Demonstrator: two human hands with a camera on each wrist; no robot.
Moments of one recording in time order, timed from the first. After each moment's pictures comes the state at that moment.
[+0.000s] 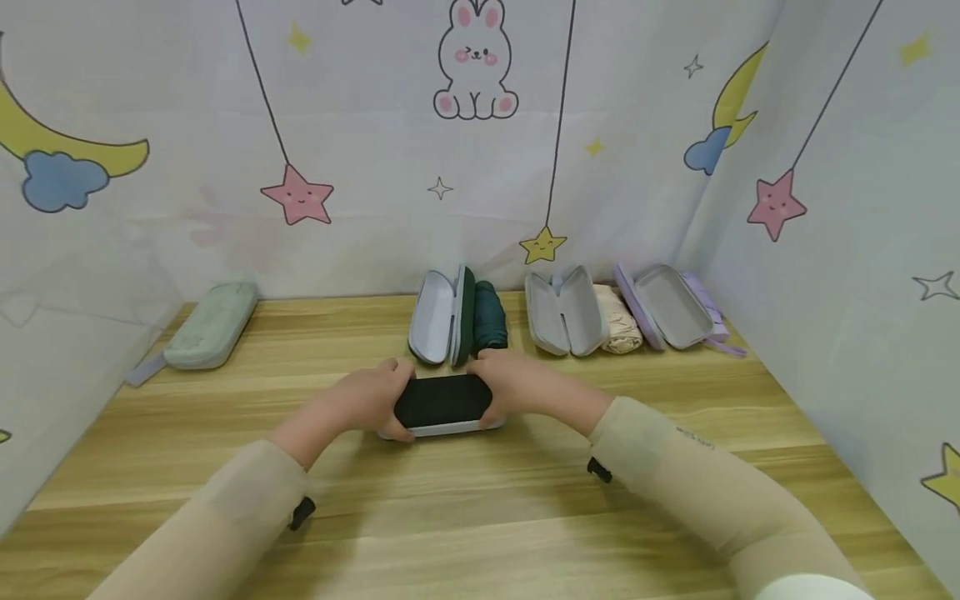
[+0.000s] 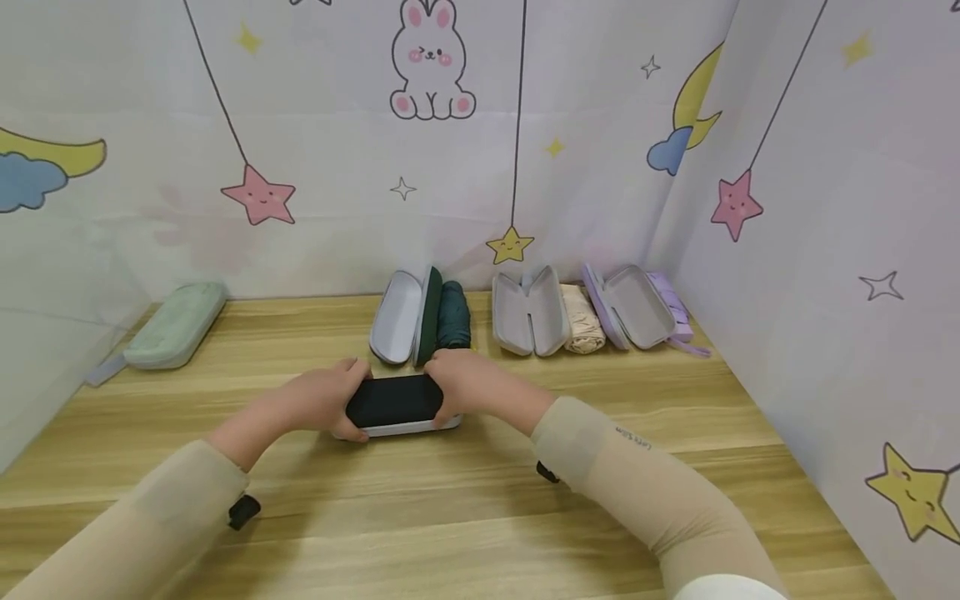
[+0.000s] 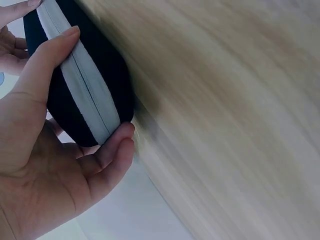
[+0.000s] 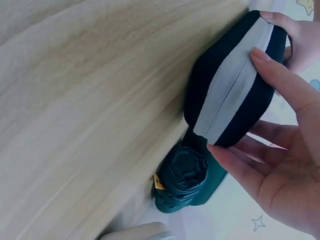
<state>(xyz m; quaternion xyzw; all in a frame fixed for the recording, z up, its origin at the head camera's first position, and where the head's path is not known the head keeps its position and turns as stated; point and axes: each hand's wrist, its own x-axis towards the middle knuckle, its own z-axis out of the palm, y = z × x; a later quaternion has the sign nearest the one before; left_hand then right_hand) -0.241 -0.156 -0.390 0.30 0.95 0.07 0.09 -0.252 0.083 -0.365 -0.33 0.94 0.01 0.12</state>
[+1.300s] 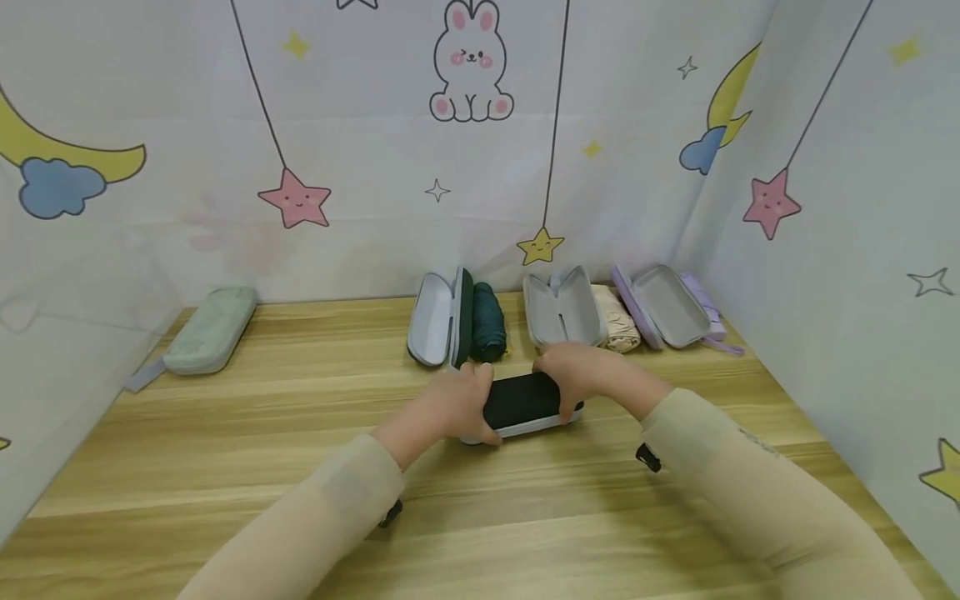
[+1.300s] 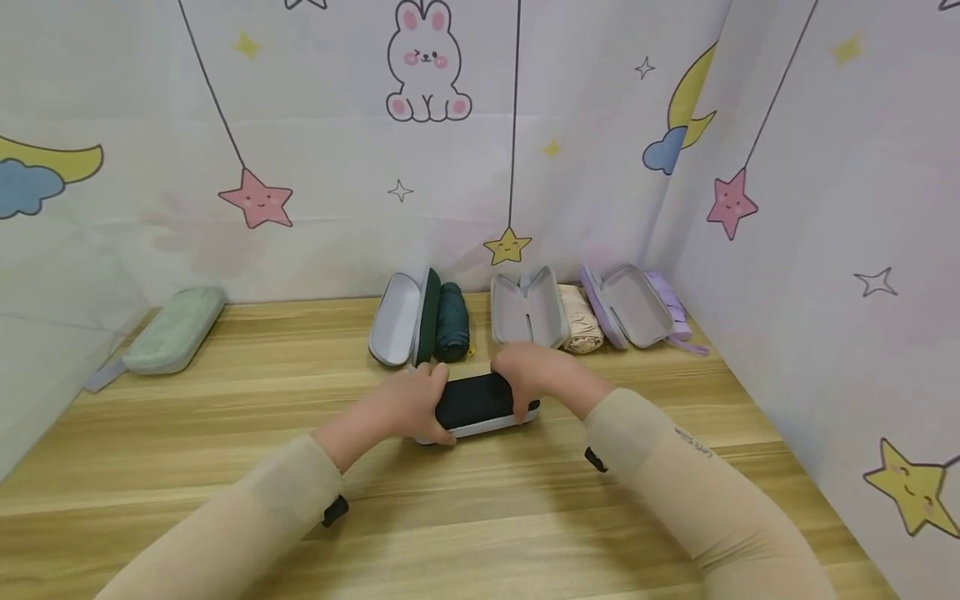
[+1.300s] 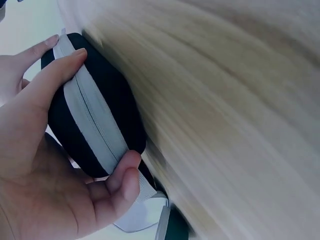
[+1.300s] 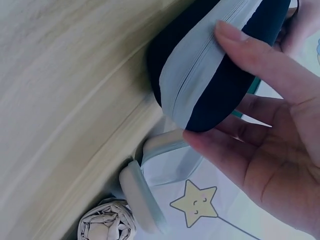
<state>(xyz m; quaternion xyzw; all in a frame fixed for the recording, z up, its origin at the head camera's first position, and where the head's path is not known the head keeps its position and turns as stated) -0.233 -0.043 -0.392 0.27 0.96 0.00 0.08 -0.264 0.159 -0.349 -0.32 0.92 0.06 0.20</state>
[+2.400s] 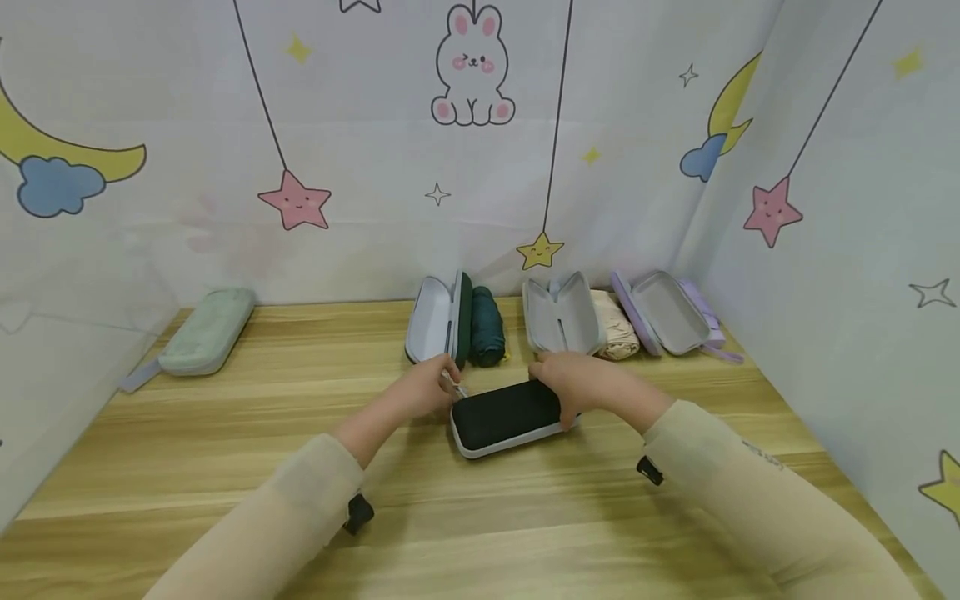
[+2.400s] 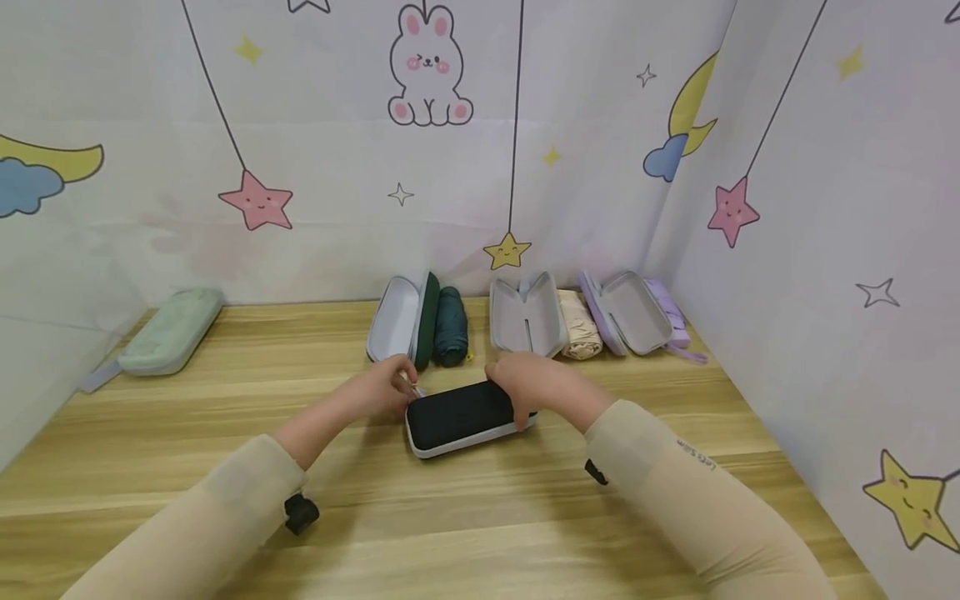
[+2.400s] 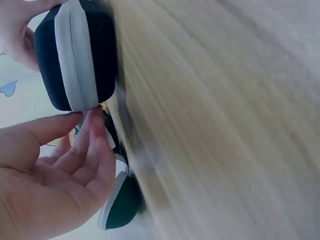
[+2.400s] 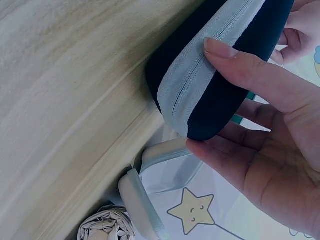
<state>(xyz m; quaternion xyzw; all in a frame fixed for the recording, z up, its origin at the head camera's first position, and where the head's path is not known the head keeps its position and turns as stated) -0.258 -0.088 -0.396 0.16 0.90 0.38 0.16 -0.259 0.161 -0.352 -0.33 0.92 0.06 0.19</state>
